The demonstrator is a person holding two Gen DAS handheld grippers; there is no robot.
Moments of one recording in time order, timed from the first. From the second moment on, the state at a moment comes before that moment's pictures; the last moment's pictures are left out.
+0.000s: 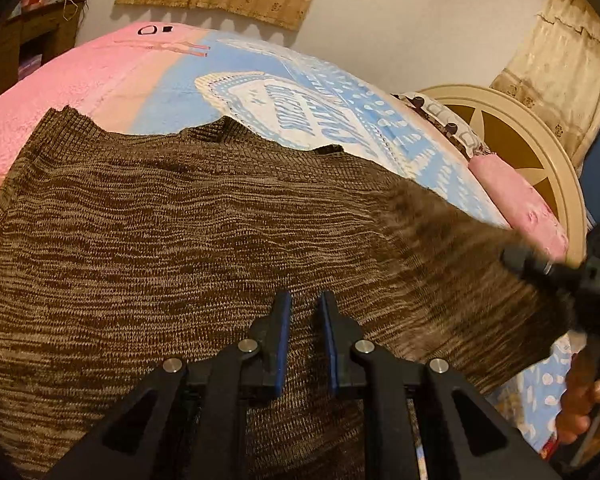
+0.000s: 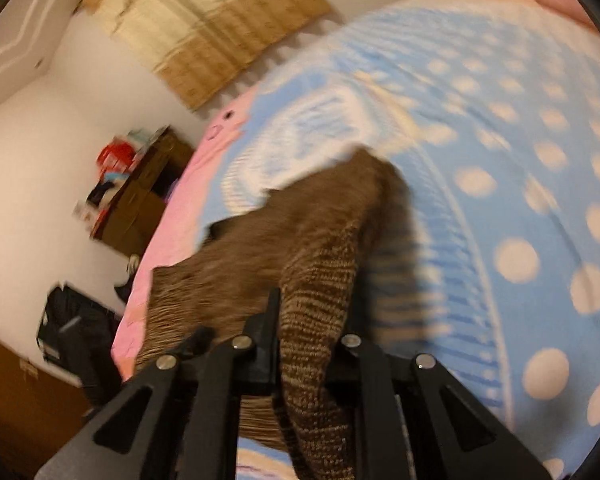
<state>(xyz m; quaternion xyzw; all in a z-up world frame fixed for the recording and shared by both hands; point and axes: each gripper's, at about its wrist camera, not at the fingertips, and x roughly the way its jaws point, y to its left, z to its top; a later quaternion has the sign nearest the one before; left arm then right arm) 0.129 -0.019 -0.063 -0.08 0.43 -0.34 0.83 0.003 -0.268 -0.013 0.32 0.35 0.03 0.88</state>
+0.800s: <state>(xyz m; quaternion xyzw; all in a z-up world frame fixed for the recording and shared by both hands) 0.132 0.181 -0.080 -0.24 0.40 -0.23 0.85 0.084 0.025 -0.056 0.07 0.37 0.19 0.91</state>
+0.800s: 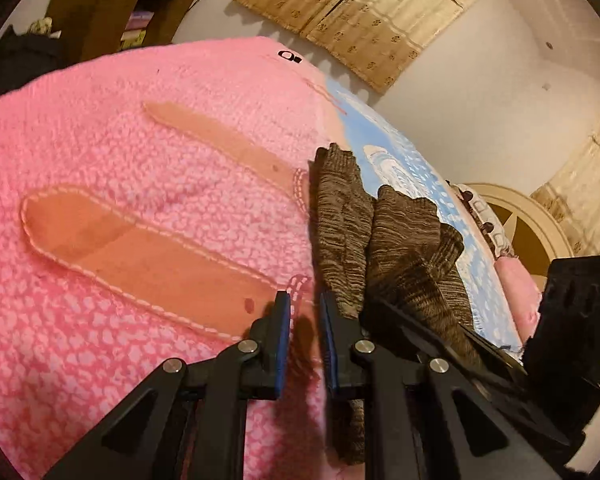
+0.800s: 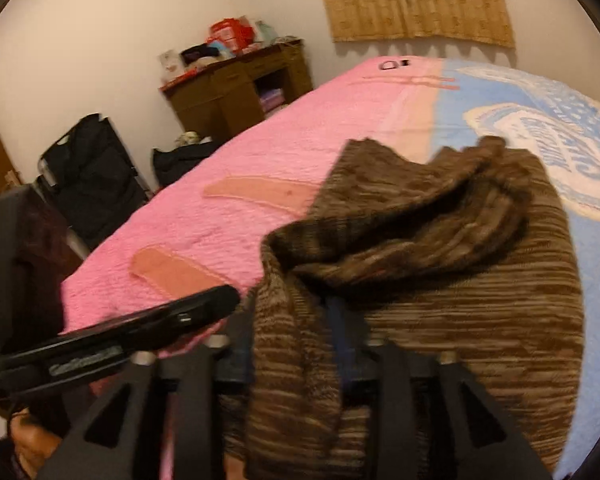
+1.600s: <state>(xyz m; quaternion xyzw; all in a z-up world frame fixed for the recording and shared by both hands) 0.125 0.203 -0.089 -0.28 0.37 -0.25 0.85 0.156 -0.028 -0.036 0.22 0.41 0.10 0.88</state>
